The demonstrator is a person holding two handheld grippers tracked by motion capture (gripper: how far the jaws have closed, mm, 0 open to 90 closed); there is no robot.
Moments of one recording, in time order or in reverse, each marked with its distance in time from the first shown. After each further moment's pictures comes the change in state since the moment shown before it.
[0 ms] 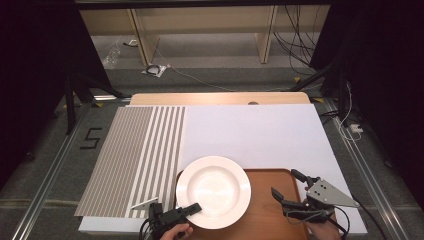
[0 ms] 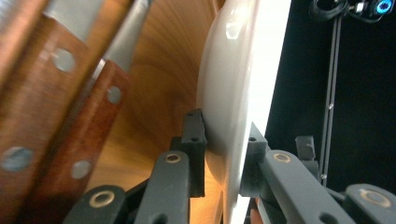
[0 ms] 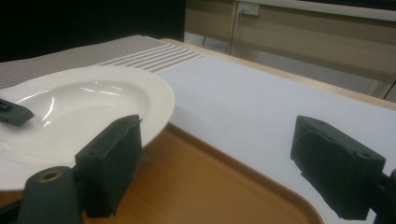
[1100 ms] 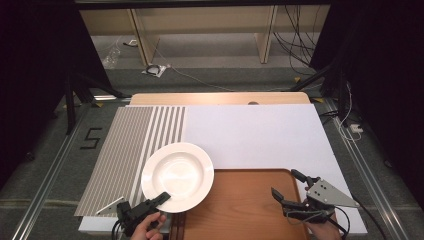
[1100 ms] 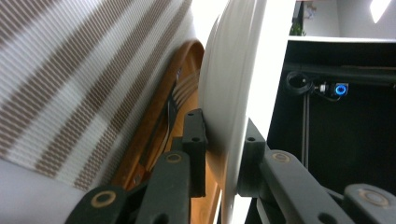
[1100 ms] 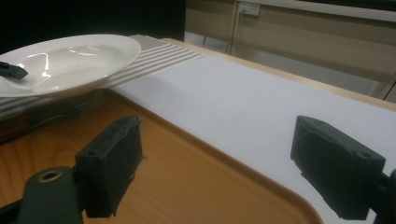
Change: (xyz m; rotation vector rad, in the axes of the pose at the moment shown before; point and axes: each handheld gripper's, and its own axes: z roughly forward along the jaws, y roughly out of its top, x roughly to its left) left arm 0.010 0.036 -0.054 -0.255 -0.055 -0.098; right arm 0.000 0.000 0.000 -0.002 0.001 -0.005
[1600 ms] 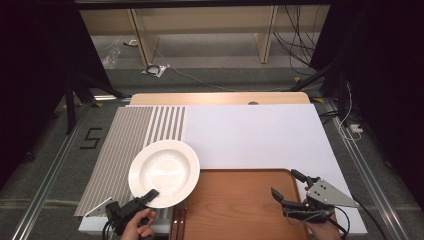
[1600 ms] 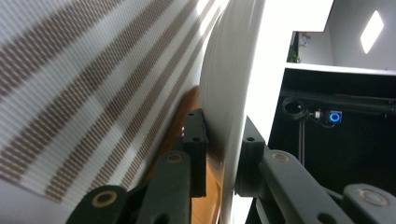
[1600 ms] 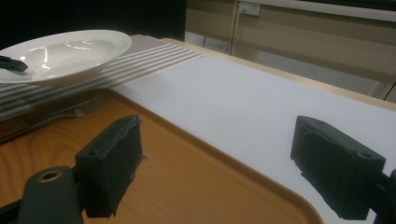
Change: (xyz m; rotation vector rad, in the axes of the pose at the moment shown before) left arm 0.006 0.022 -0.014 -0.098 -0.006 -0.035; right arm 0.000 0.000 0.000 0.001 0.000 -0.001
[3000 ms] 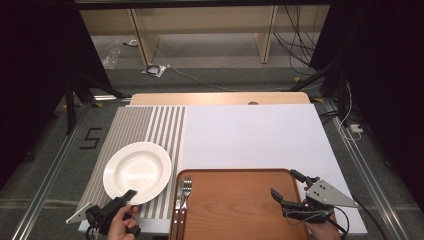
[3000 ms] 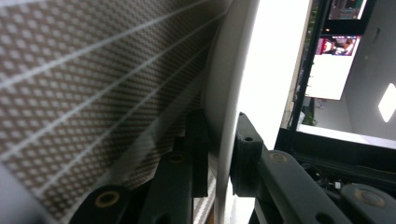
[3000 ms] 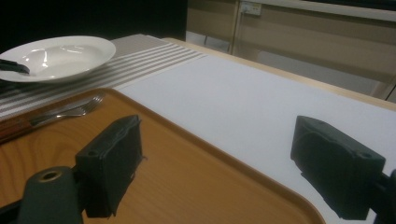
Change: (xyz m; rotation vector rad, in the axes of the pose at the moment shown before) left arm 0.023 0.045 -0.017 -0.245 0.080 -0.087; right arm 0.001 0.000 0.001 0.003 0.004 -0.003
